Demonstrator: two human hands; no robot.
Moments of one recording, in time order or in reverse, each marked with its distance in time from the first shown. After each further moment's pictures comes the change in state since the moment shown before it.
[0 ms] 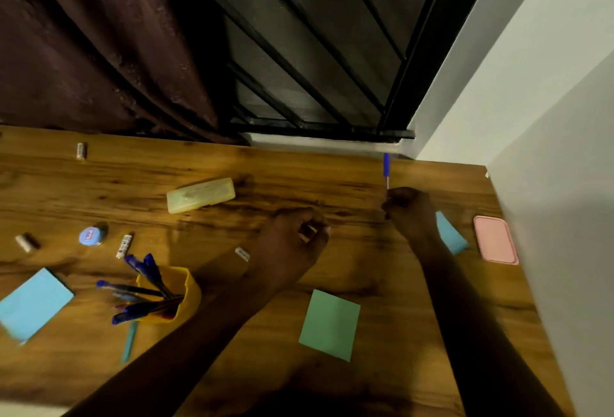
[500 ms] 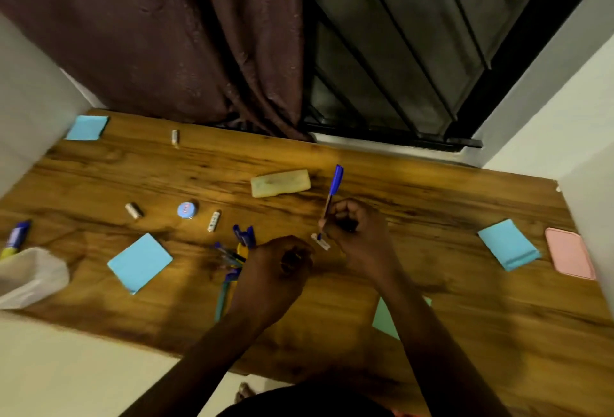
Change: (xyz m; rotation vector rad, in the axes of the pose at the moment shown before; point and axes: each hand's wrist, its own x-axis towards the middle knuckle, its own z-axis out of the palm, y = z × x) left_hand -0.120 -0.066 -0.116 -0.083 0.137 -0.109; right_hand -0.163 -0.138 0.151 0.191 -0.291 -0.318
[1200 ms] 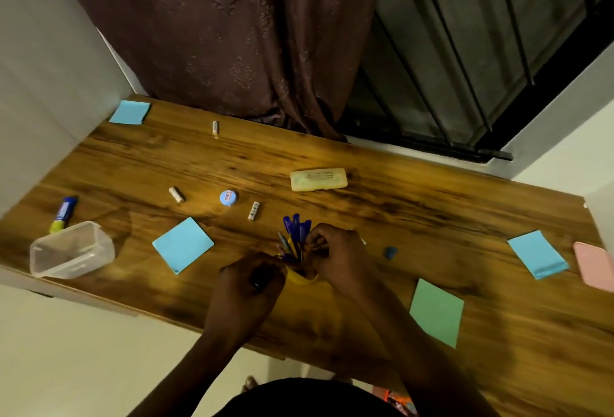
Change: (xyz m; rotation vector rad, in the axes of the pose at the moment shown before) left_hand -0.063 -0.071 -0.081 -0.009 0.176 -0.069; right_hand -0.034 -0.027 0.100 -0.353 -0.249 -0.091
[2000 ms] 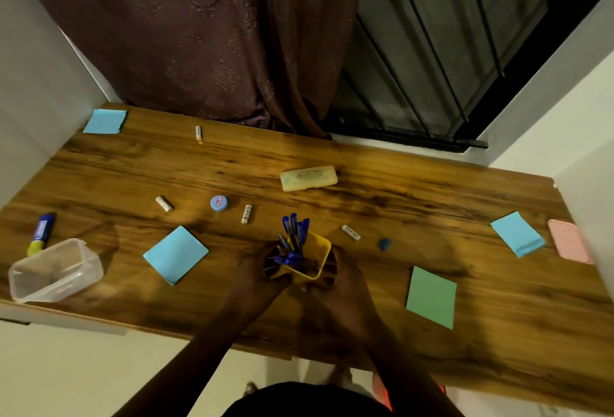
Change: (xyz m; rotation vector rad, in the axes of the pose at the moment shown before) left_hand 0.045 -0.064 0.028 -0.198 -0.265 -0.155; right_hand -0.046 0.030 0.051 0.222 0.112 0.250
